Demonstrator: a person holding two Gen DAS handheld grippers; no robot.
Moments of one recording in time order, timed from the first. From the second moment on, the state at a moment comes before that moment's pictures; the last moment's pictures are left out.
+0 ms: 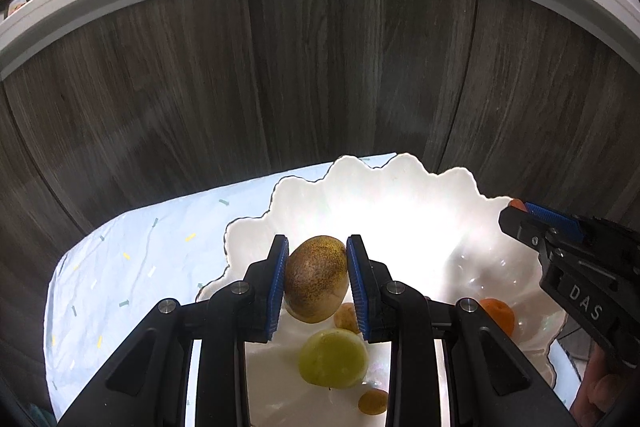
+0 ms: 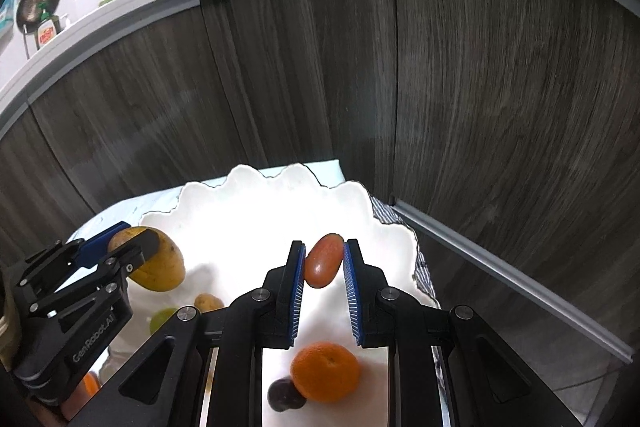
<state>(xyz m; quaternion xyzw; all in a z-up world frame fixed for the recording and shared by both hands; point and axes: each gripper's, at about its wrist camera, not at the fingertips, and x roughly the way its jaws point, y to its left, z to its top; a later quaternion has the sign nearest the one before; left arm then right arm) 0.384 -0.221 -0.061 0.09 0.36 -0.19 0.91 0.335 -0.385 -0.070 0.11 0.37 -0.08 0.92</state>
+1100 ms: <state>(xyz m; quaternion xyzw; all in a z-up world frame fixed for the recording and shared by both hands) 0.333 -0.165 -0.005 0.08 0.33 -0.14 0.93 0.289 -0.352 -0.025 0.10 0.33 -0.09 0.93</state>
